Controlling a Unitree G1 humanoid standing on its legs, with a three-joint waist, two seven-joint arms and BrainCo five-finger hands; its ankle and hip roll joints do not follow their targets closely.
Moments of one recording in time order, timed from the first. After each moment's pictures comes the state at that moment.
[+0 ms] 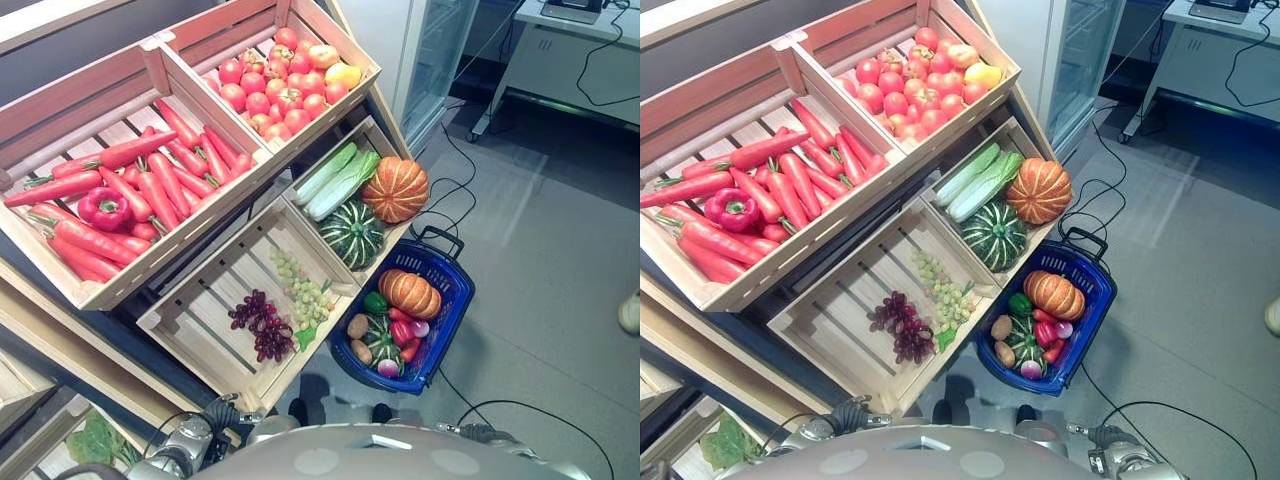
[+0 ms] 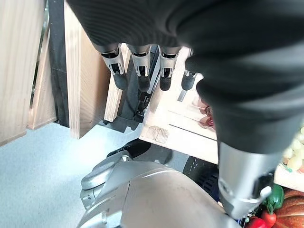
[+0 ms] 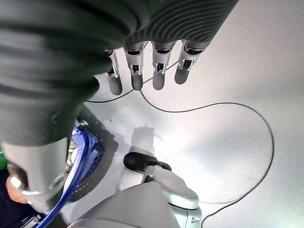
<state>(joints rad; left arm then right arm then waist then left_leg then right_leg) -0.01 0.28 -0.32 1.23 -0.06 -0.05 -0.08 -0.01 -0.32 0.17 1.36 0.08 0.09 -0.08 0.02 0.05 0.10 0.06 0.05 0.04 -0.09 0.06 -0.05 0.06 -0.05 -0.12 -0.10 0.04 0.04</state>
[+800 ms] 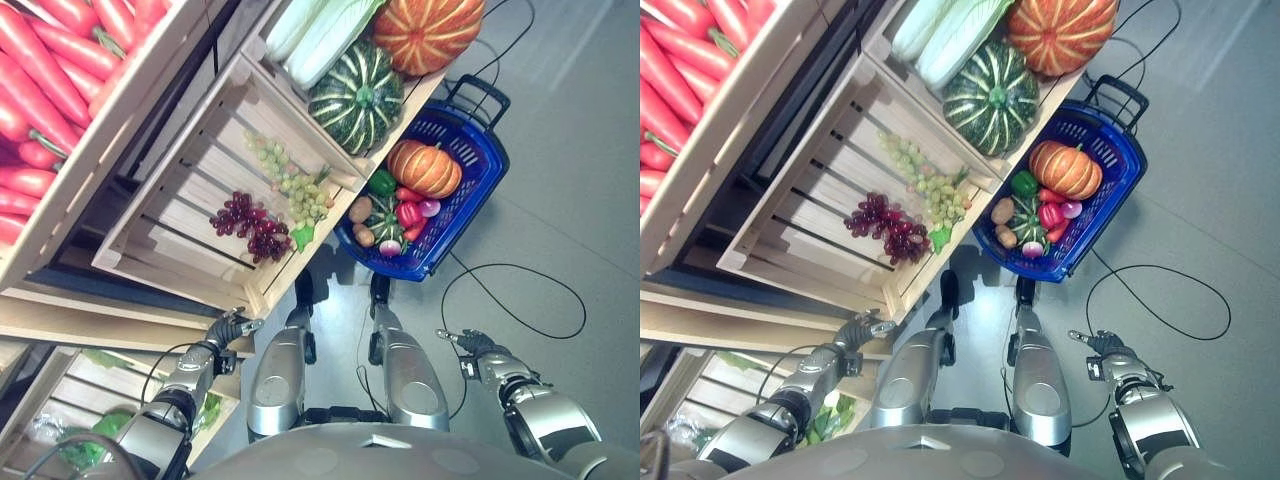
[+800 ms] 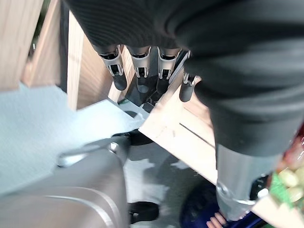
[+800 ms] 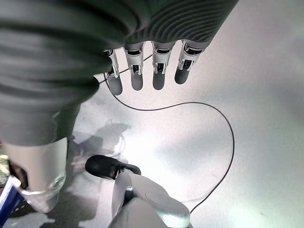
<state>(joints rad) -0.20 0.35 -0.32 1.03 -0.53 -0.16 -0.12 -0.32 -0.39 0.17 1.32 0.22 0.08 -0.10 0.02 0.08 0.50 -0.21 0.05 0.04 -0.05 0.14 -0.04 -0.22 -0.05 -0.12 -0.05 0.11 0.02</state>
